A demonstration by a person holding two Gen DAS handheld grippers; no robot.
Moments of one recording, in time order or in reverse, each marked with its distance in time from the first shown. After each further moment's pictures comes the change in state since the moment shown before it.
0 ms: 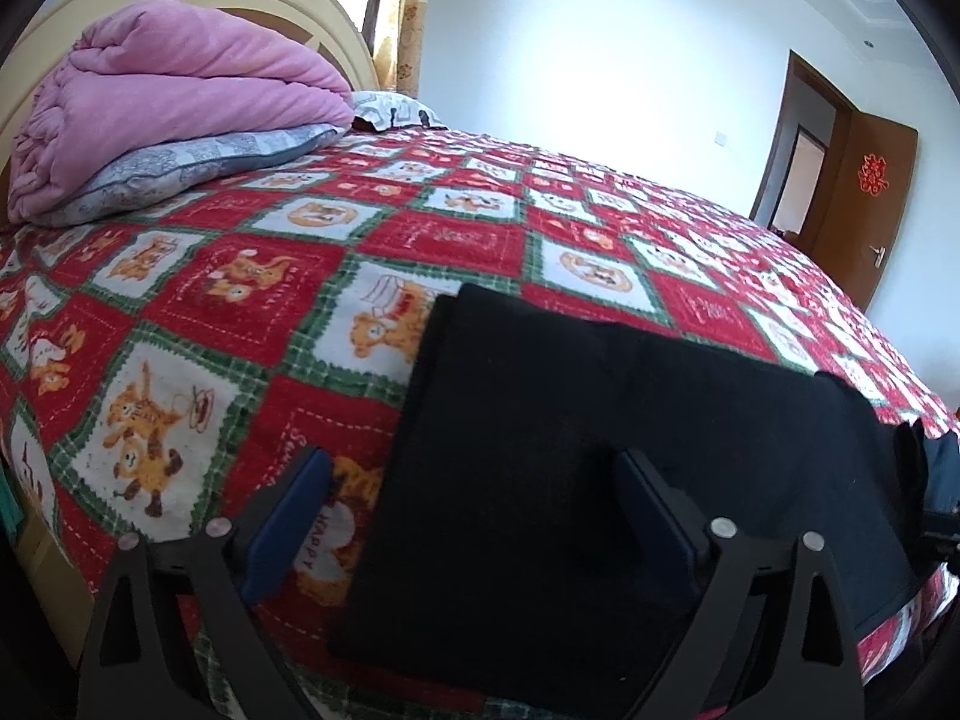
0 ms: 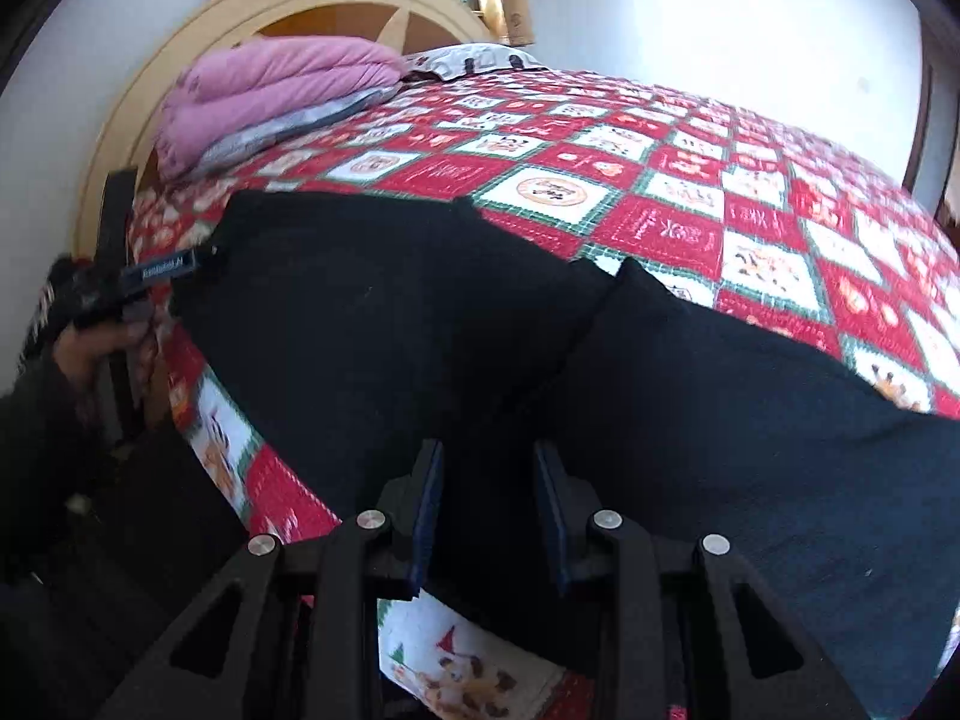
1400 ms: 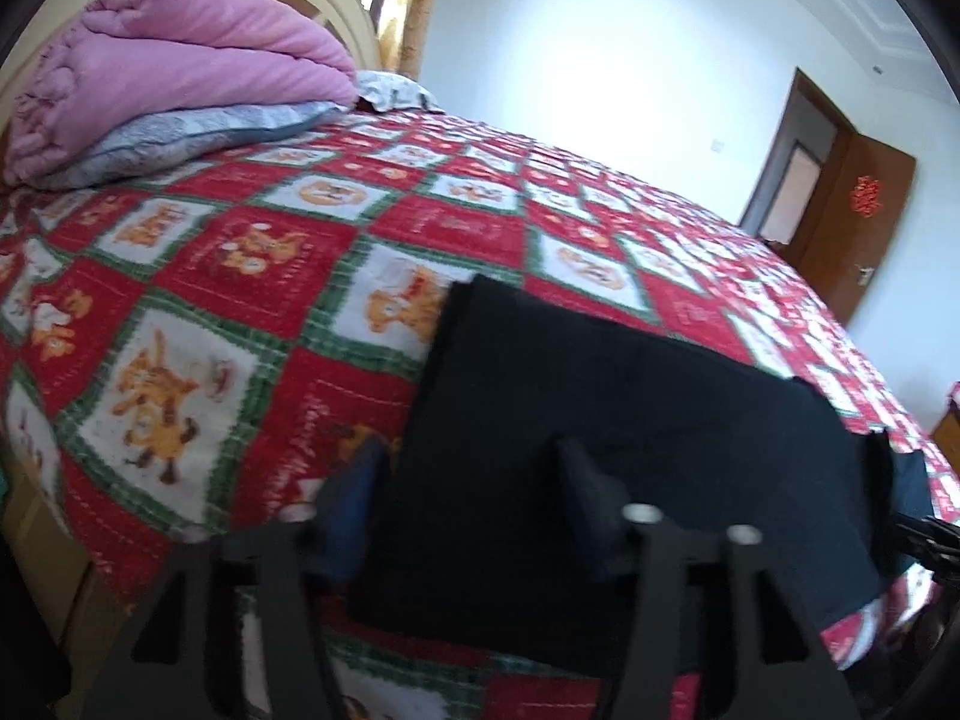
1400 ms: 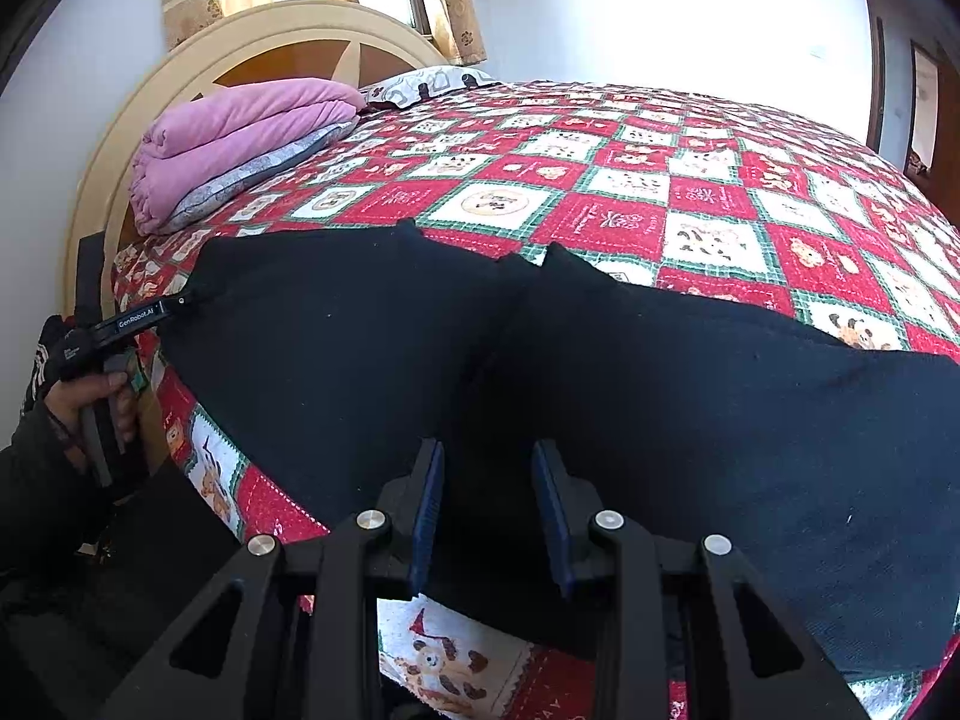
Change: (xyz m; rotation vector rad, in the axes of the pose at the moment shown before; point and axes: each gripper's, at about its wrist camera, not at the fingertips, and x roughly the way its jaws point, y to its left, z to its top) left arm -0.016 0.010 -0.003 -0.068 0.040 -0.063; right arm -0.015 -0.023 -0.011 0.146 -0.048 -0.005
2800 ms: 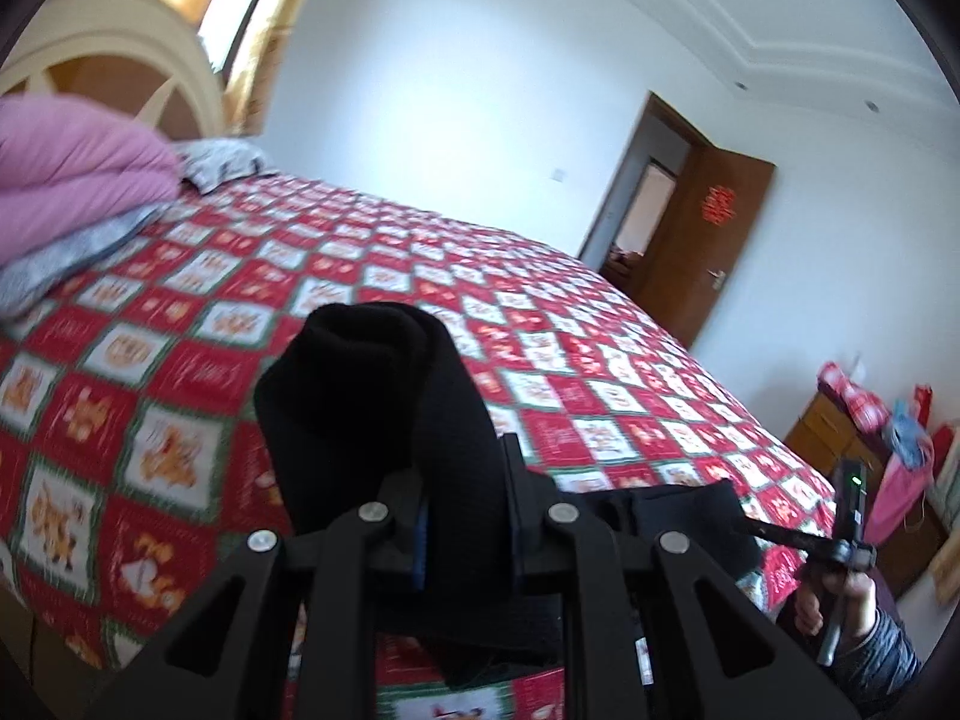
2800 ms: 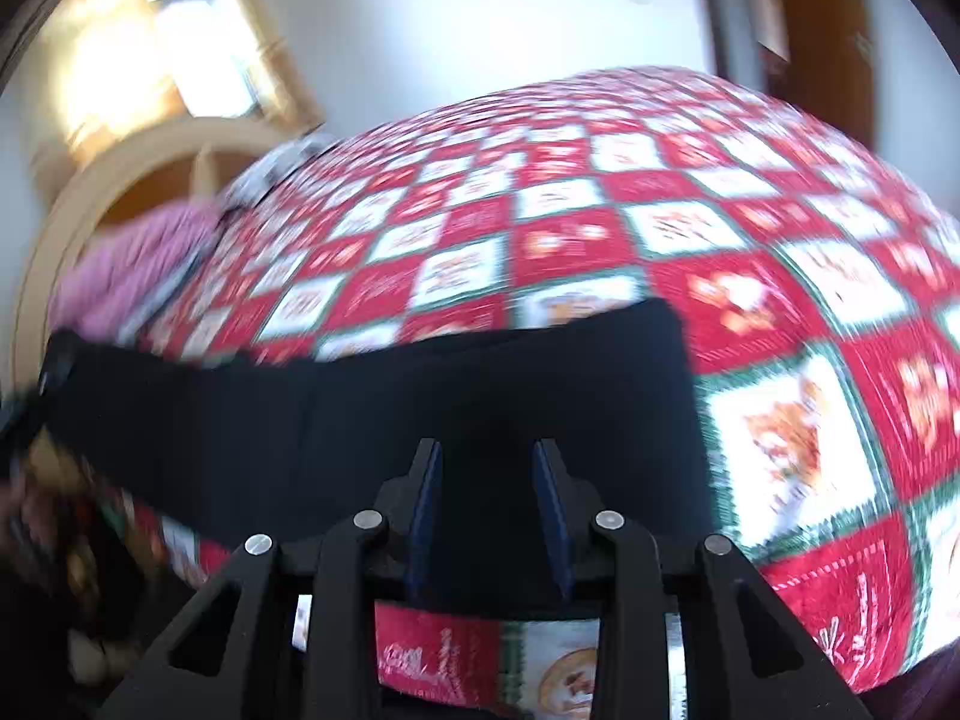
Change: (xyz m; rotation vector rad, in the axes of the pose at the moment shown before) left arm -0.091 -0.121 0.059 0.116 -0.085 -0.368; right arm -0.092 -0.114 -0.009 0.404 -0.073 -0.174
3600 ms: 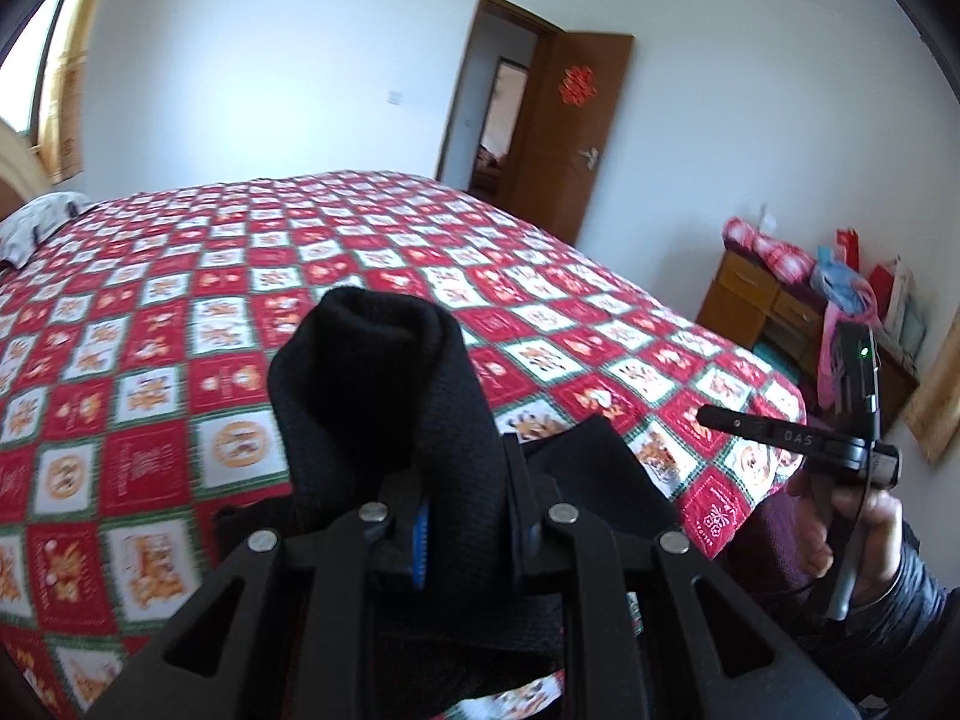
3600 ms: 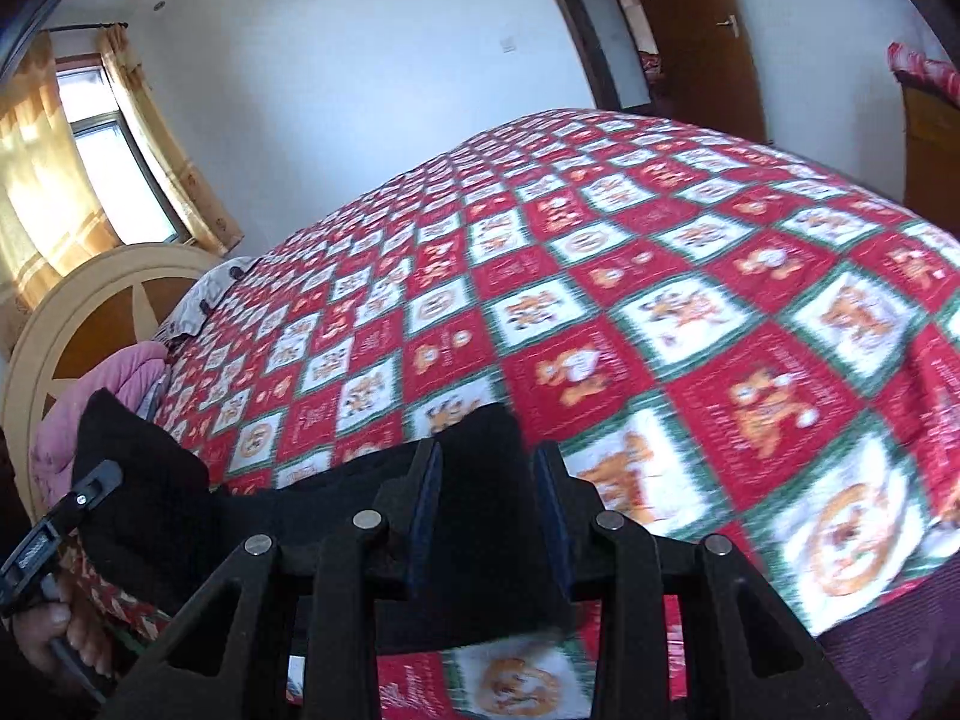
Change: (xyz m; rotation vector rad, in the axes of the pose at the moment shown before) left arm 0.093 -0.169 -0.006 0.301 0.208 -0.218; right arm -0.080 -0.048 0.022 0.194 -0.163 -0.117
